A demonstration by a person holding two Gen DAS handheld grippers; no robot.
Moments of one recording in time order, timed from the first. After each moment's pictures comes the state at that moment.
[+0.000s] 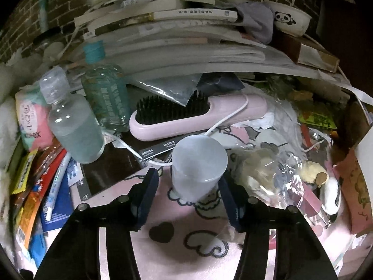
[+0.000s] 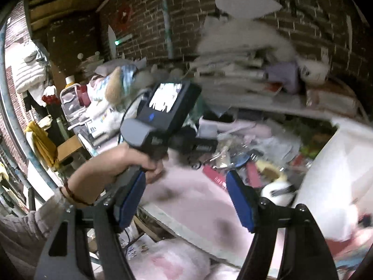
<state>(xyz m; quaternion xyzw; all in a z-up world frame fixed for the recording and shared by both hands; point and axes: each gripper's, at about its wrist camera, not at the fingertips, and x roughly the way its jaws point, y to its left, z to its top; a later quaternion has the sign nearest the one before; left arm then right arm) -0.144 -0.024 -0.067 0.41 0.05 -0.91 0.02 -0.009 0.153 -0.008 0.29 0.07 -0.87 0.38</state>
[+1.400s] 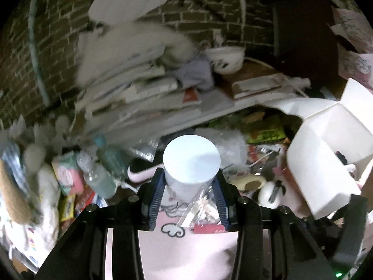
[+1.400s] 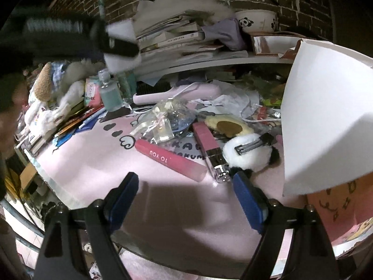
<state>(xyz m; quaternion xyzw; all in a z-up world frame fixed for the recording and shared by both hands) -0.070 0.053 0.041 0.31 -0.07 -0.95 -0.02 -0.049 0.173 -0.083 0.32 0.02 -0.92 0.22</state>
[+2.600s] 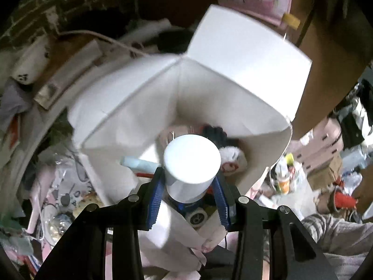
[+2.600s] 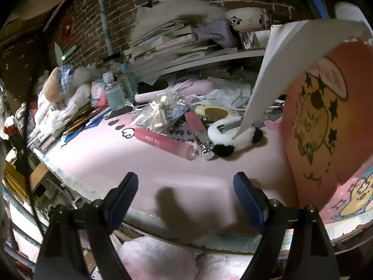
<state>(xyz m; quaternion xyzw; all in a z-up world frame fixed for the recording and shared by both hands) -0.118 0.265 0.034 0.49 -0.16 -0.79 -0.33 -0.028 0.204 -0.092 0.31 -0.01 -0.92 0.24</state>
